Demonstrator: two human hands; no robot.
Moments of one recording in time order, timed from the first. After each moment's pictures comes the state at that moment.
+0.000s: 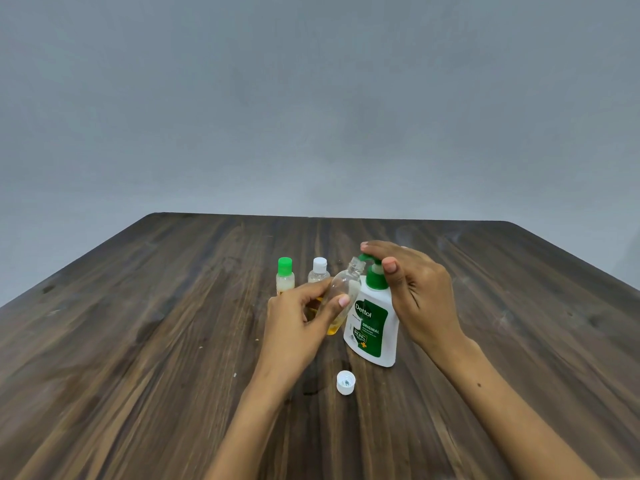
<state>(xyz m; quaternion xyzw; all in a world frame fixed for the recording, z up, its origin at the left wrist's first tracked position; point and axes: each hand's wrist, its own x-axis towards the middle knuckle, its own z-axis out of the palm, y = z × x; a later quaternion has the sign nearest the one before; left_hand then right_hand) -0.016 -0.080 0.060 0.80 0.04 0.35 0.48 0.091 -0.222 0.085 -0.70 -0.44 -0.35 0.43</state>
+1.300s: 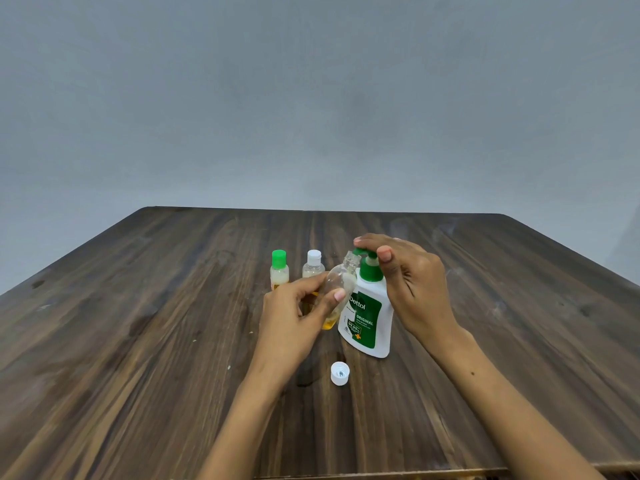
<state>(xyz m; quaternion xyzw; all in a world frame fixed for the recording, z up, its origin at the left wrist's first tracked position) -0.016 -0.083 0.058 0.81 0.02 0.35 0.47 0.093 -0.224 0.084 -0.70 -0.44 -0.34 0.45</state>
